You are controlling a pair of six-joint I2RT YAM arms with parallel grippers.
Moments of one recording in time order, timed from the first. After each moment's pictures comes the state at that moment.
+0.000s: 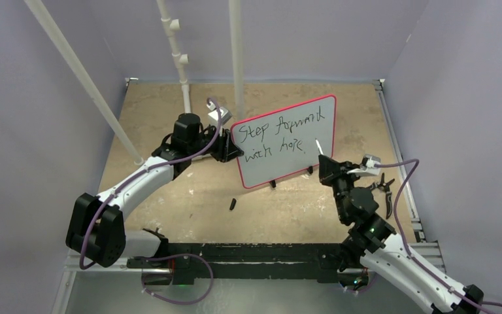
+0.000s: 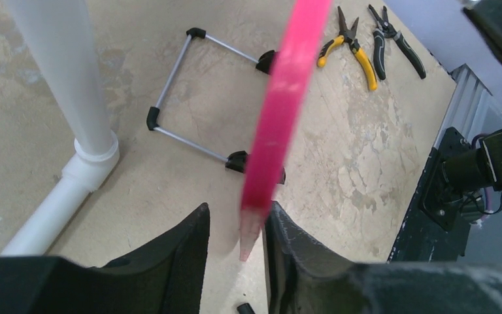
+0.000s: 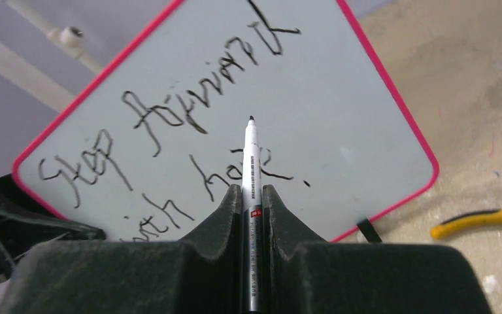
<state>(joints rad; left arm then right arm) -0.44 1.32 0.88 0.00 0.59 -0.16 0.73 0.41 0.29 0.13 0.69 0.63</state>
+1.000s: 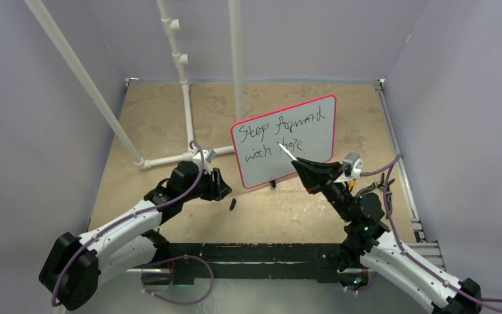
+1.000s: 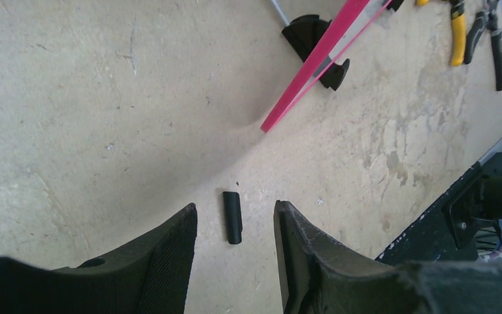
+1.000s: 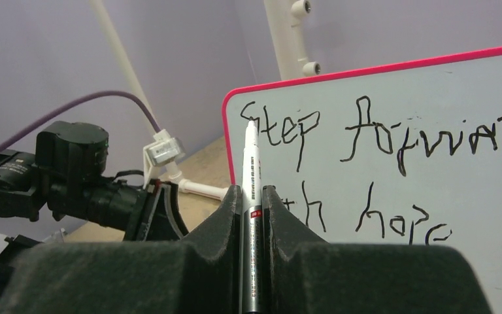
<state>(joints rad) -0.58 0.93 0.40 -0.04 0.18 -0.51 0.73 0.44 0.23 0.58 0.03 0.31</state>
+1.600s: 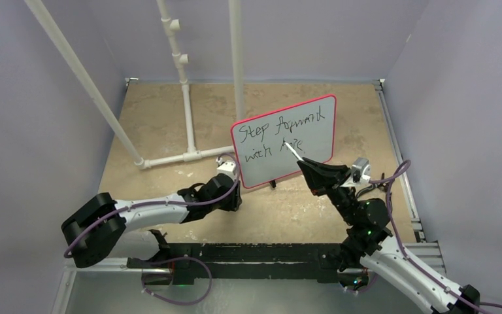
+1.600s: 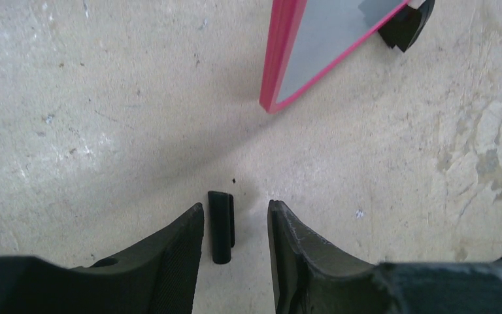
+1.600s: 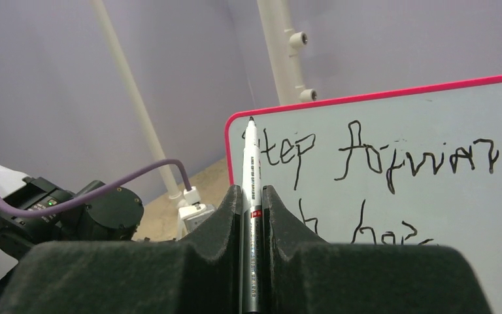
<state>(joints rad) -0.93 1.27 0.48 -0.01 -0.21 -0.64 0.73 0.35 0.20 0.60 0.05 0.29</state>
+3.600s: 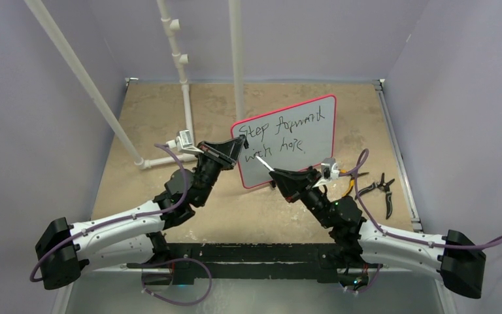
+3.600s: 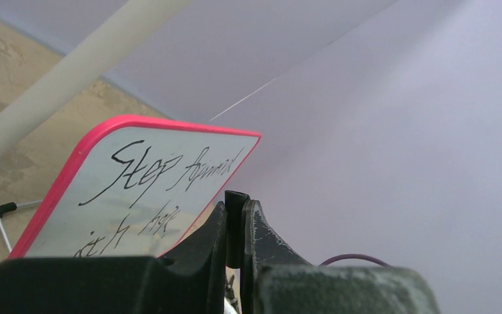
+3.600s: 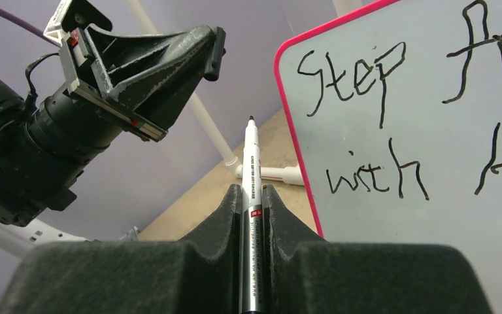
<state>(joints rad) -1.01 0.97 0.57 0.64 -0.60 -0.89 1.06 0.75 0.18 0.92 0.31 0.43</state>
